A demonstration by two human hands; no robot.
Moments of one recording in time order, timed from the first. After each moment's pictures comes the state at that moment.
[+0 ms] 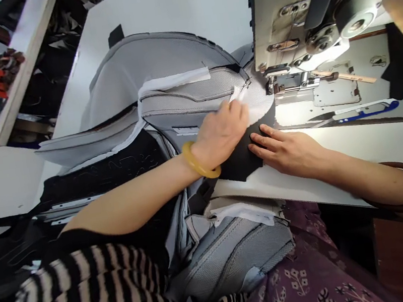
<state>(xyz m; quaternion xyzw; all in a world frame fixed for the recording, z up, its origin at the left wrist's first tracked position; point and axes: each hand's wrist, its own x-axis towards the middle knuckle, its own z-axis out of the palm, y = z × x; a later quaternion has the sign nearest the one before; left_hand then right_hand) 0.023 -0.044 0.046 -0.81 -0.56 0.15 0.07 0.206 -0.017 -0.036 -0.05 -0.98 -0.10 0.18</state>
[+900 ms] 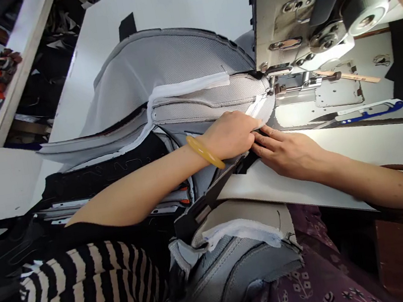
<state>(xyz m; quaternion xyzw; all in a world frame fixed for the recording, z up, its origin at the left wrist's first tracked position) 0.028 -0.026 0.055 -0.82 -0.53 0.16 -0.14 0.197 -0.019 -0.034 -0.08 -0.98 -0.08 0.18</state>
